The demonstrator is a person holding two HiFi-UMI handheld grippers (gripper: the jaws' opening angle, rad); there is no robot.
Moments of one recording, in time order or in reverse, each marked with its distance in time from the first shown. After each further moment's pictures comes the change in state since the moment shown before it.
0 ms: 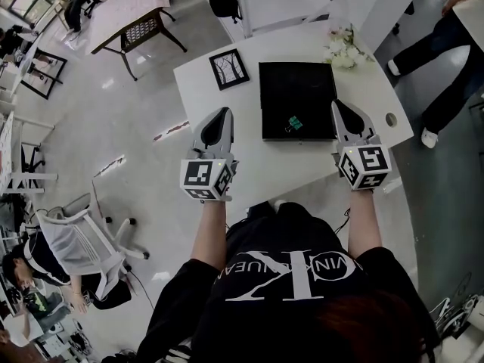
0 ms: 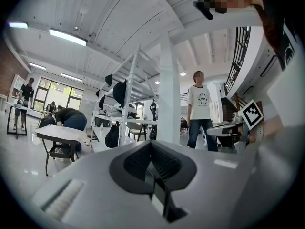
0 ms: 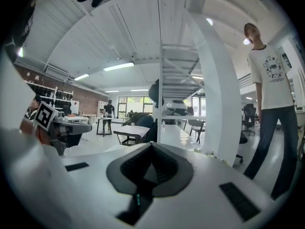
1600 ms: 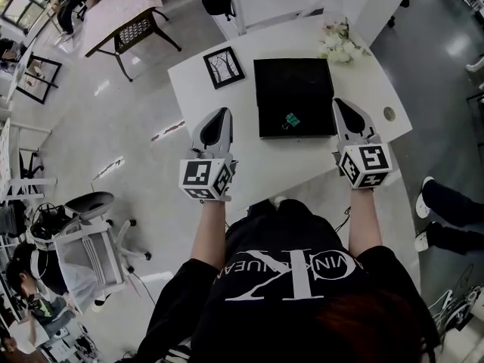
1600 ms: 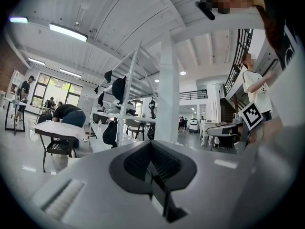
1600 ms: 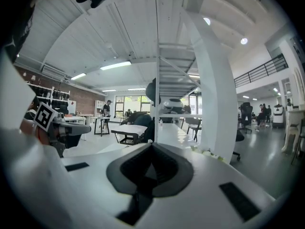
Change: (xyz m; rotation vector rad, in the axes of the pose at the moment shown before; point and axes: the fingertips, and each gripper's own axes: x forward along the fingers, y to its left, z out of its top) left arm 0.005 -0.004 -0.010 -0.025 0.028 -0.023; right arm -0.007 -0.008 -0.008 0.017 0.016 -0.031
